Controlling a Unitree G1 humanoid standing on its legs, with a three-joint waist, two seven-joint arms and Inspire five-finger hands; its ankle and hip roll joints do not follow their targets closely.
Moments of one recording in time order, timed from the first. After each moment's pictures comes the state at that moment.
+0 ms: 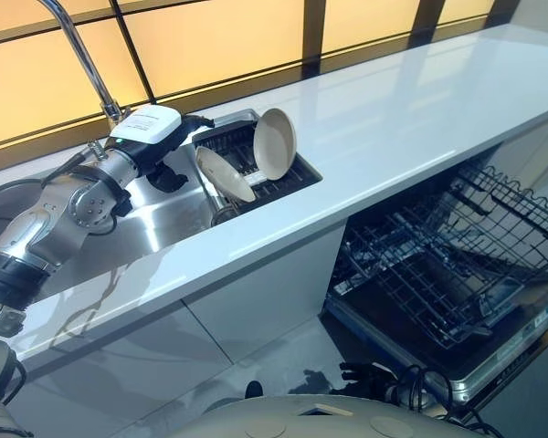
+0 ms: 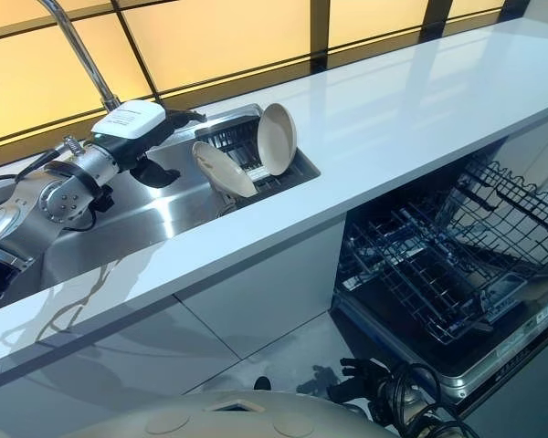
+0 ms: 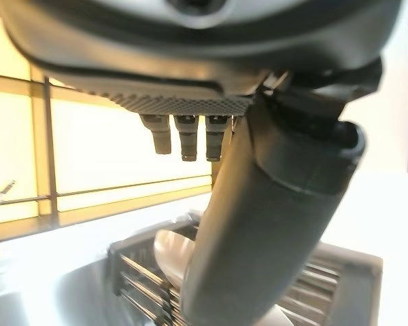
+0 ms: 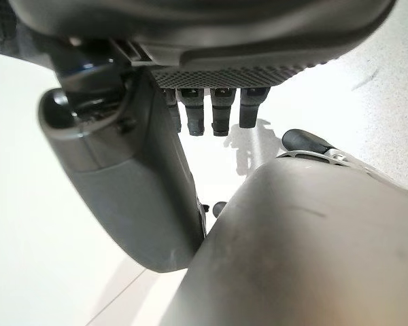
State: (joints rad) left arm -0.54 1.07 -0.47 0.14 0.36 -0.11 -0.08; right arm 0.03 -0.29 0.29 1.17 0.02 -0.05 0.23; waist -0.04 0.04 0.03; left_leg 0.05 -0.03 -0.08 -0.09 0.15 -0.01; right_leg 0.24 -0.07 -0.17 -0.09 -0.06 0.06
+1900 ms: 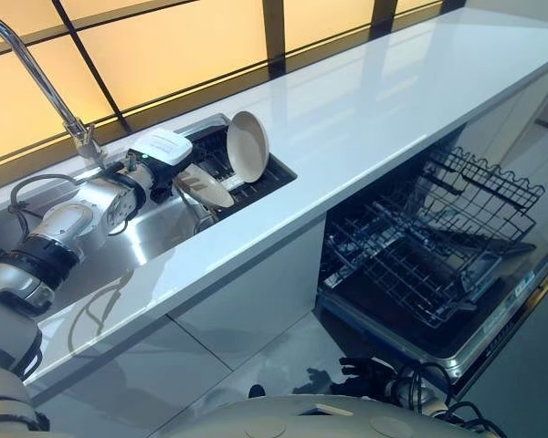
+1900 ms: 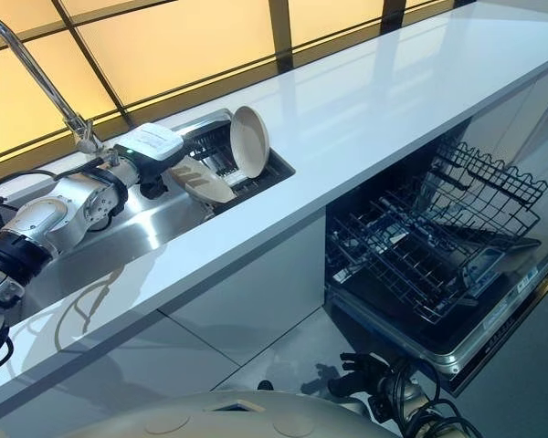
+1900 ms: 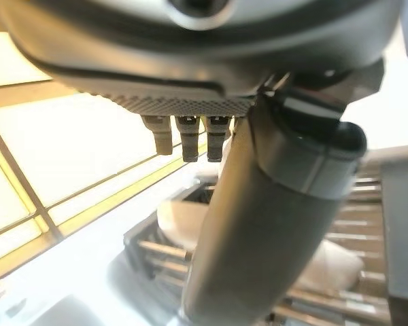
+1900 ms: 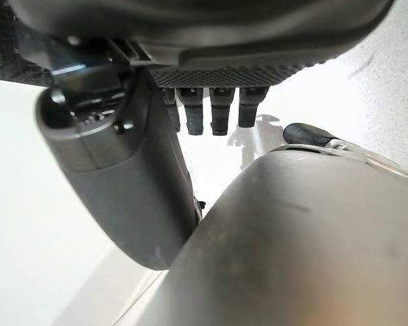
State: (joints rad) left arm -0.71 0.98 -0.71 0.38 0.63 -0.05 -0.04; right arm 0.02 -0.30 0.30 1.15 0.01 -0.03 0.23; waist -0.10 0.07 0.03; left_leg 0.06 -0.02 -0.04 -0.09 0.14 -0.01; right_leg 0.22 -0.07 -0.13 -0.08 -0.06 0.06
